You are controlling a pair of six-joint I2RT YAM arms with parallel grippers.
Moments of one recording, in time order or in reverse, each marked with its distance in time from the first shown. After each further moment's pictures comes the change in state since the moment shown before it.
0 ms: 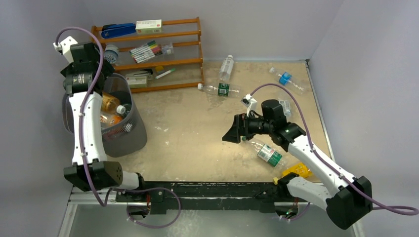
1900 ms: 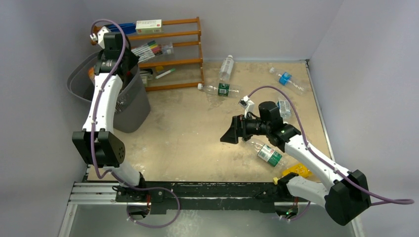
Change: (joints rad) left arm -0.170 0.272 0.050 0.245 0.263 -0.245; right arm 0.008 0.049 -0.061 0.116 -0.020 0.027
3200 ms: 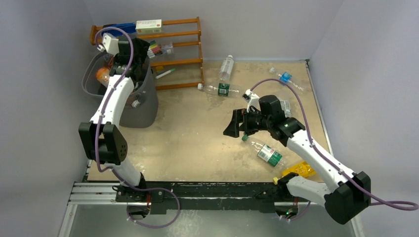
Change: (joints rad) left arm -0.097 0.030 -0.160 0.381 -0.190 -0.428; right arm 0.000 0.001 0.144 -0.216 0.186 -0.032
